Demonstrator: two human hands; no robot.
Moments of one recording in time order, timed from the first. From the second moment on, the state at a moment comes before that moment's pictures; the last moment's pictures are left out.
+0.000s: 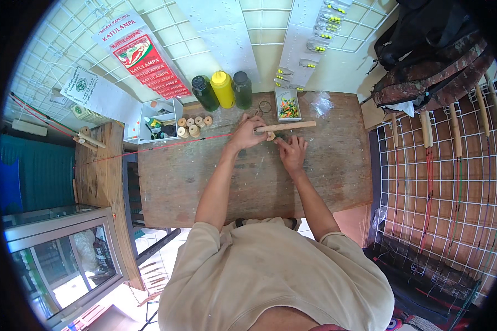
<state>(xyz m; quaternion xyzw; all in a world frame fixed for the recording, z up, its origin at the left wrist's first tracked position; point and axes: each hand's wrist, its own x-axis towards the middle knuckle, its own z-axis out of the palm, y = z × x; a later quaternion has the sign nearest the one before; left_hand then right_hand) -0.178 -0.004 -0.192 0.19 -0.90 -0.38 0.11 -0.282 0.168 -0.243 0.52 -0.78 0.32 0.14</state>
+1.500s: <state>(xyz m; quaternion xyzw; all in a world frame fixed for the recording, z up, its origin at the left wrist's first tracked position) -0.158 0.021 -0.235 0.16 -0.95 -0.22 0.14 -0.306 0.146 -0.220 0.55 -0.77 0.31 -0.09</state>
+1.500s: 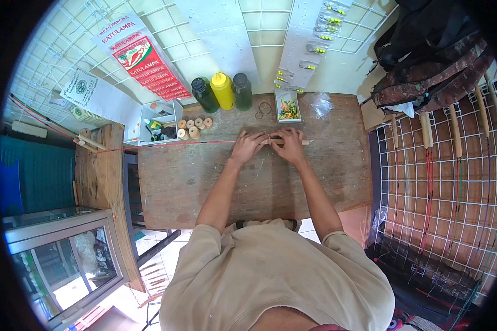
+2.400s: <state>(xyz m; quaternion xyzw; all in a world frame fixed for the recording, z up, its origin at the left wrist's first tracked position) -0.160 0.048 -0.244 0.29 -0.80 -0.46 0.25 -0.273 0.135 -0.266 0.41 -0.77 0.48 -0.12</state>
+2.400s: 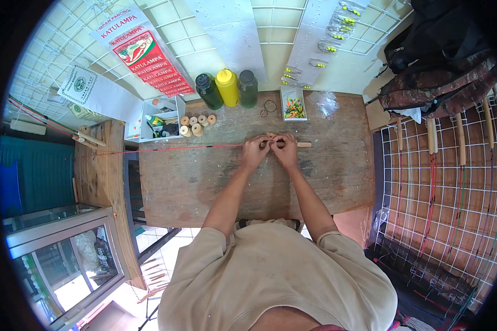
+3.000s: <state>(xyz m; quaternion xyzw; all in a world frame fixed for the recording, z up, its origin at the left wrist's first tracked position) -0.166 0.051 -0.240 0.35 -0.81 -0.38 0.26 -0.269 0.129 -0.270 0.37 -0.78 0.49 -0.10</state>
